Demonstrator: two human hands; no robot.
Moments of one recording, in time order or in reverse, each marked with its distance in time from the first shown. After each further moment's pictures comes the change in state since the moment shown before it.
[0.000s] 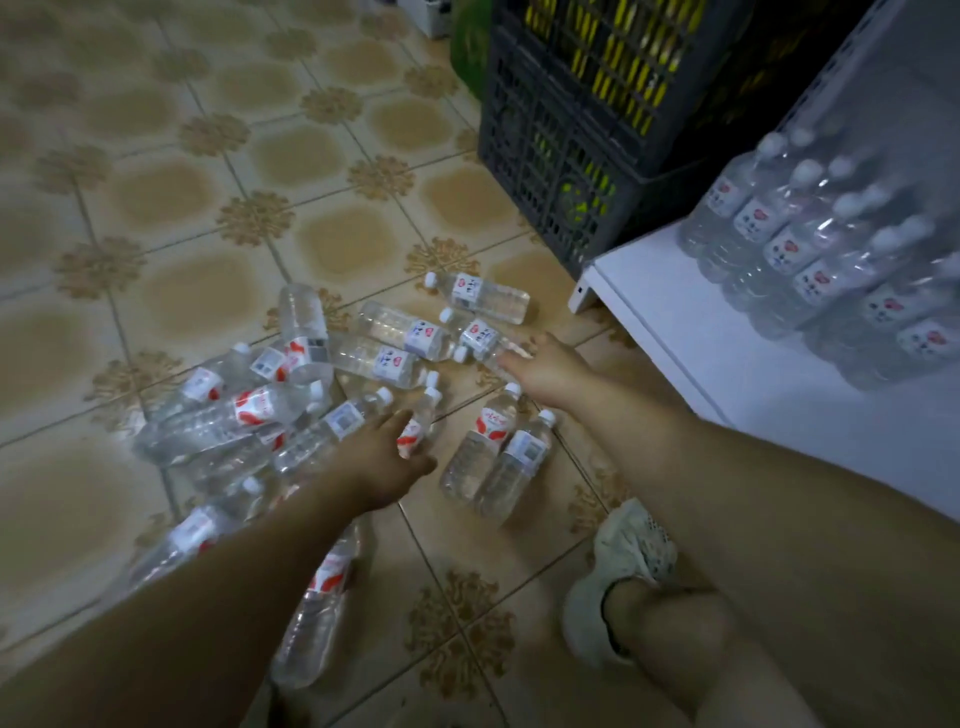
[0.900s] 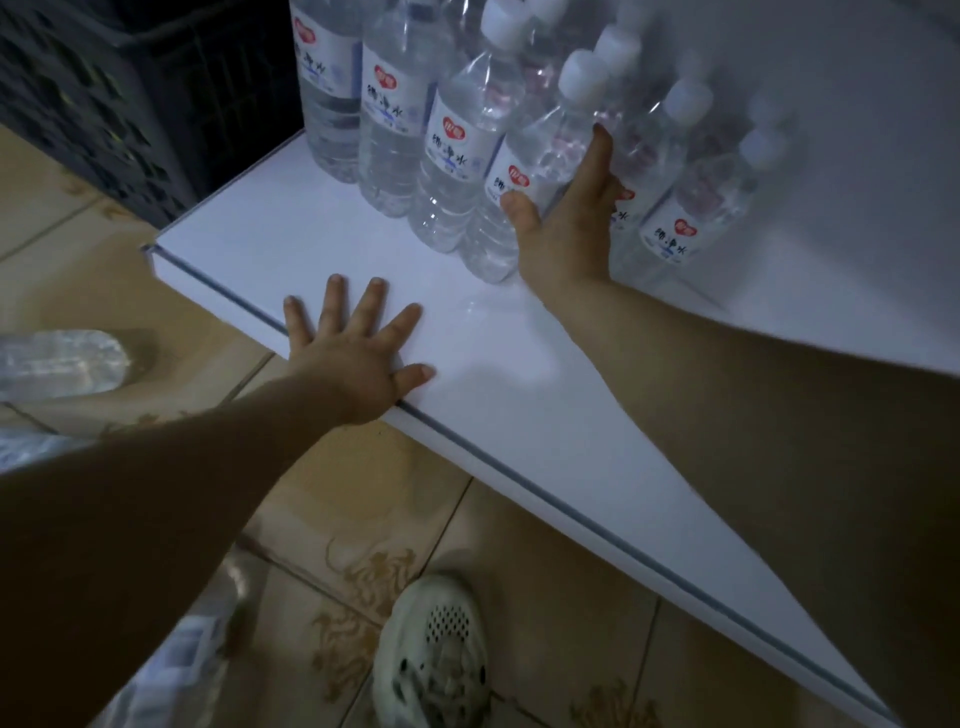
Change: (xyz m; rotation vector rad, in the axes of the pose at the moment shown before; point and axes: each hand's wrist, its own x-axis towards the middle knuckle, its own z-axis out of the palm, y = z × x) left_hand 0.289 0.325 0.193 0.760 -0.010 0.655; right_hand 0.162 0.291 -0.234 0.303 0.980 0.049
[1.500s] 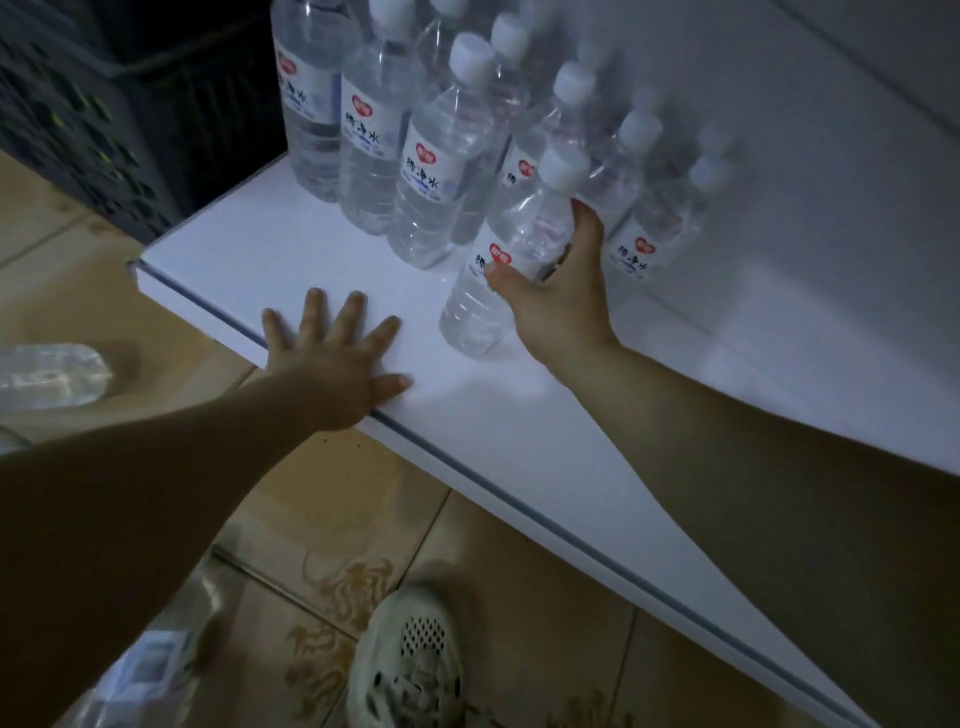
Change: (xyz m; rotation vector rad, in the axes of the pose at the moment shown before) left_hand -0.002 0.006 -0.009 0.057 -0.007 -0.024; right_hand -0.044 0.009 -0.038 0.349 -0.148 0.102
